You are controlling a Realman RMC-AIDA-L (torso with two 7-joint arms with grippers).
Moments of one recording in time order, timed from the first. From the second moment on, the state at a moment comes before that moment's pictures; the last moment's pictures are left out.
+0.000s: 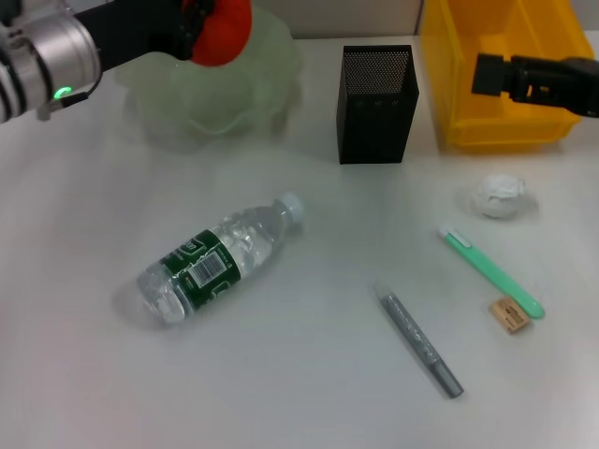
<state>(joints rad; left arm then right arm) -0.75 -2.07 0.78 0.51 1.65 0.93 -1.00 0.54 1.96 -0.67 -0.77 -1.77 -1.79 1.91</state>
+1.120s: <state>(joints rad) -0.82 -2.08 0.78 0.39 1.44 0.74 -0.63 0.66 2.06 -0.77 -1.25 -2.58 -1.64 2.60</state>
